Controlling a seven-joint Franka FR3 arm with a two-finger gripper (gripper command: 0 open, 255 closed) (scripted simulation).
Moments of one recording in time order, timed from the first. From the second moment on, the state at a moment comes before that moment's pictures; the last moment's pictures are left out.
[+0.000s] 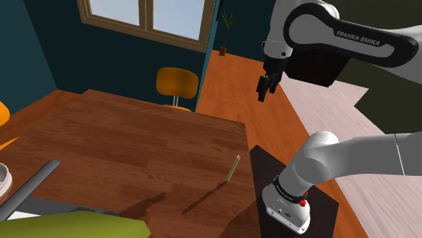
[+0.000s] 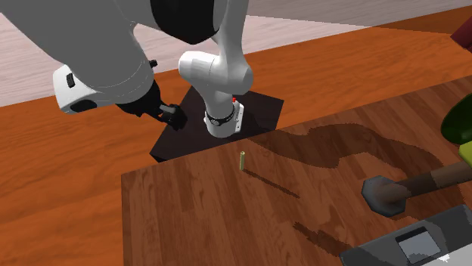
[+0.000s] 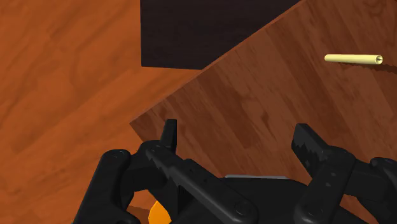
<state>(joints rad) 0.00 -0.79 0.02 -2.37 -0.10 1.43 0.01</state>
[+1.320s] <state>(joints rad) 0.28 -0.98 0.29 -2.83 0.26 1.81 0.17</state>
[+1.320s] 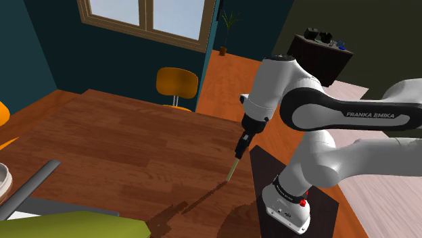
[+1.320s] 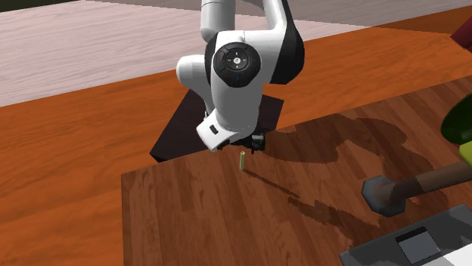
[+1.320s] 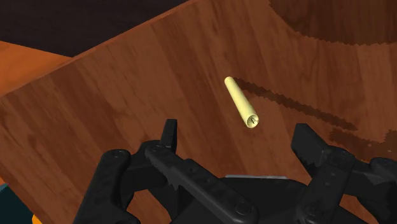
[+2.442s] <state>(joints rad) 0.33 -0.93 0.36 -2.95 0.34 1.99 0.18</state>
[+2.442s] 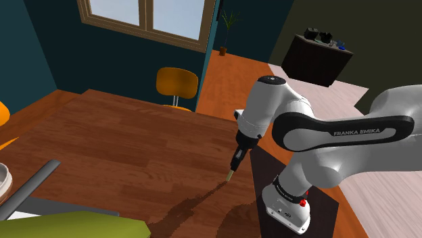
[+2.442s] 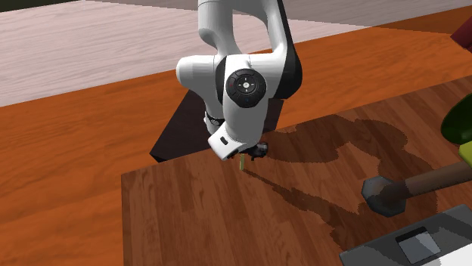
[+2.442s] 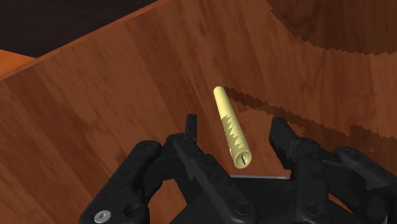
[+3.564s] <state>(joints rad) 0.32 -0.97 0.33 -2.87 0.31 1.88 0.19</state>
